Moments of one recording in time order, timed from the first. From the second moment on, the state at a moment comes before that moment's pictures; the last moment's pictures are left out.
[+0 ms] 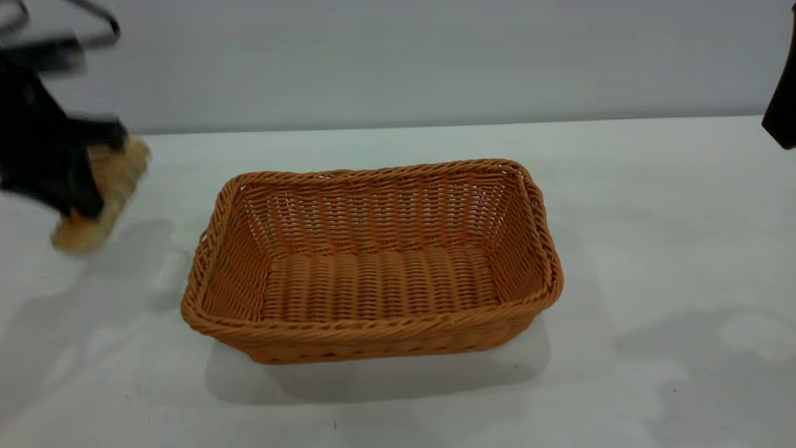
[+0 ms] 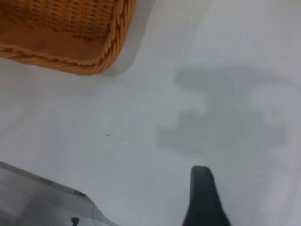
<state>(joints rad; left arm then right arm) 0.01 1.92 -1.13 -0.21 0.46 0.09 0.23 1.38 -0.96 0.14 0.85 -0.17</state>
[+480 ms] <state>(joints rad) -0.32 1.84 -1.12 -0.57 0.50 0.63 0.23 1.38 -0.96 0.14 0.85 -0.17</state>
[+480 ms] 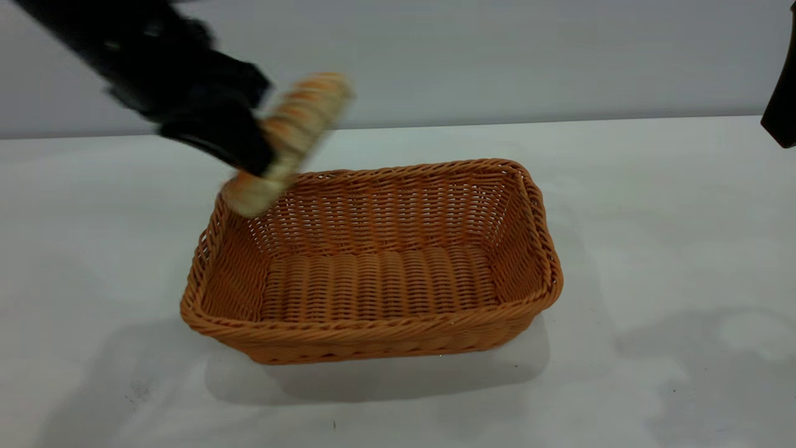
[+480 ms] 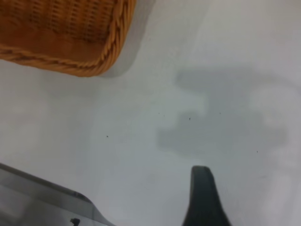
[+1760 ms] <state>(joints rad) -0.15 0.84 -1.05 0.05 1.00 0.07 0.36 0.83 -0.91 -0.08 1.18 0.01</state>
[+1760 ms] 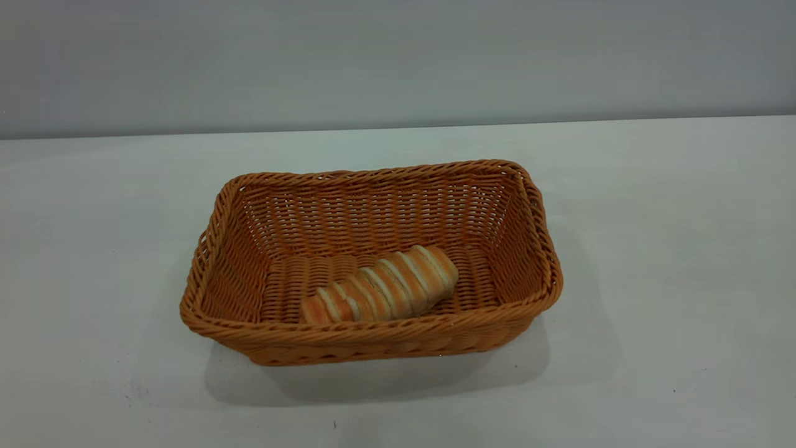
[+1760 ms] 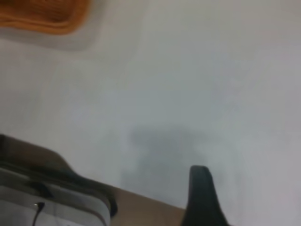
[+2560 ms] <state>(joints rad) -0.15 0.13 -0.79 0.03 1.17 0.01 0.39 0.04 -0.52 0.01 1.19 -0.12</state>
